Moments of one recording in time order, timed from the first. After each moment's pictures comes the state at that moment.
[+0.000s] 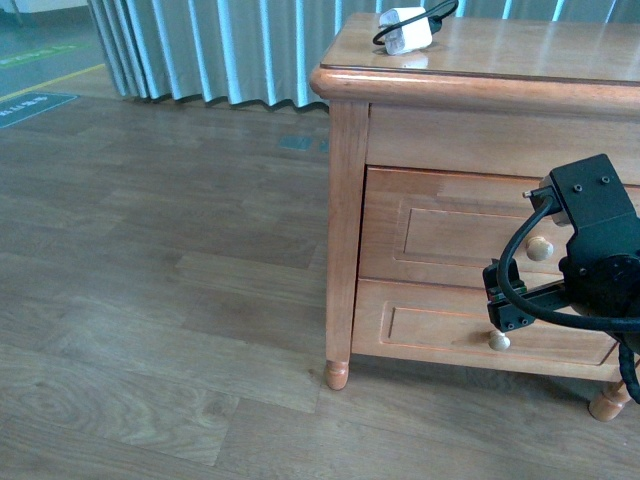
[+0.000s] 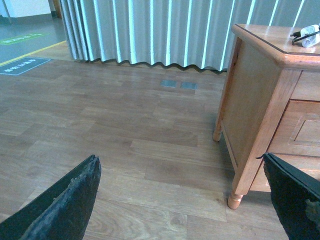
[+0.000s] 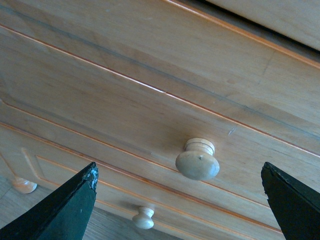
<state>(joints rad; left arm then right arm) 0.00 0.00 0.01 0.00 0.00 0.00 0.13 2.19 0.75 1.14 0.06 -0.28</state>
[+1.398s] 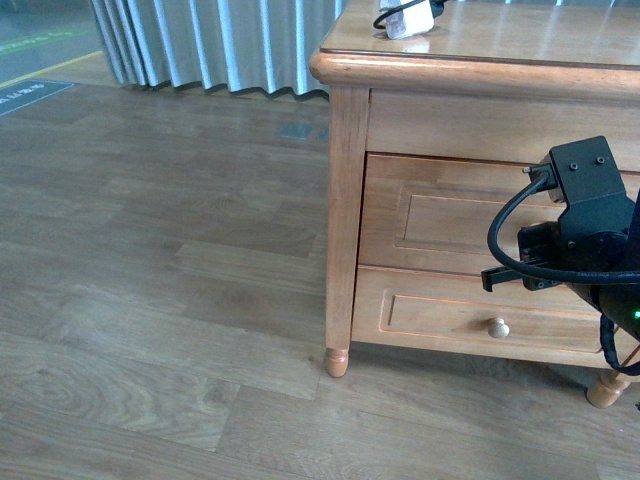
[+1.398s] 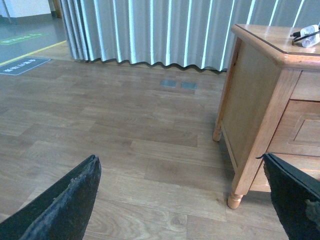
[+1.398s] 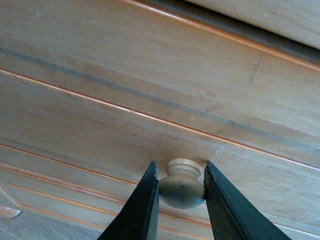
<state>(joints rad) 0.00 0.00 0.01 0.00 0.00 0.00 0.13 2.26 0.85 1.13 0.11 -0.22</state>
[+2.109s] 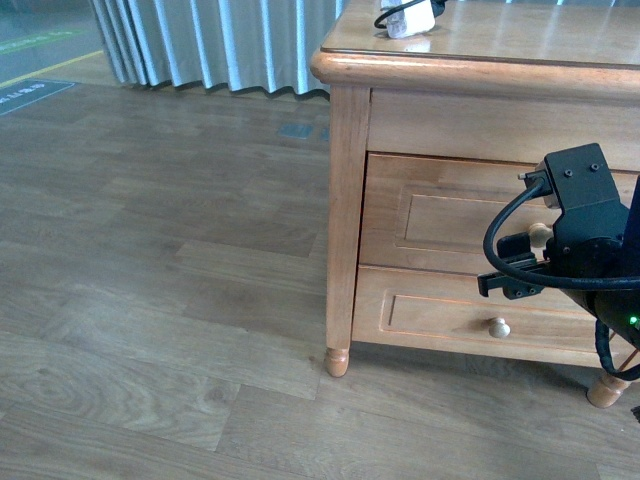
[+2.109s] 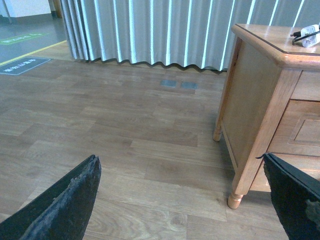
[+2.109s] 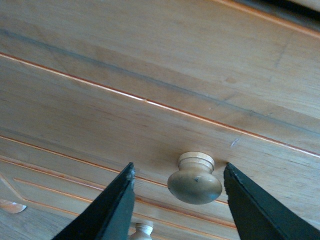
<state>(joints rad) 0.00 0.00 0.01 0.00 0.00 0.00 0.13 2.27 0.85 1.13 0.11 -0.22</state>
